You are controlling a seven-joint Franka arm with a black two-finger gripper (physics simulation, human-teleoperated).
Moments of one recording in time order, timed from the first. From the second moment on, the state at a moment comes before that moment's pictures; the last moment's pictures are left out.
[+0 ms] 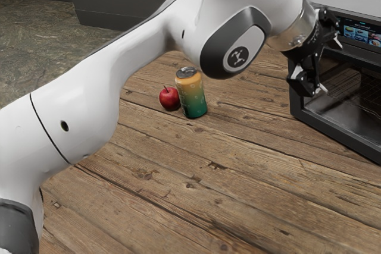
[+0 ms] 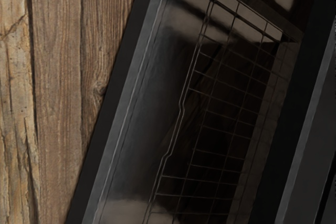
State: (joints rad) arm -0.03 0.54 -0.50 -0.96 0.36 2.12 -2.01
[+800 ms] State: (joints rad) arm -0.05 0.65 -0.51 -0.91 0.47 2.31 -1.83
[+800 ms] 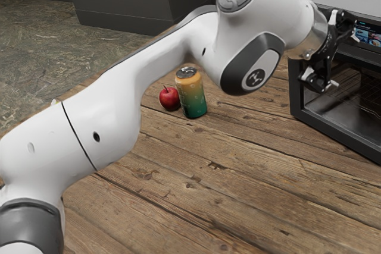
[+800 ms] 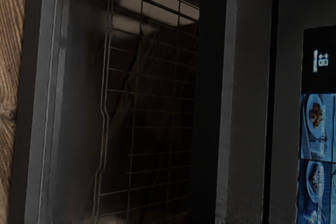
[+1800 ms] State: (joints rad) arm -0.05 0.67 -0.41 -0.90 0.29 2.33 -1.79
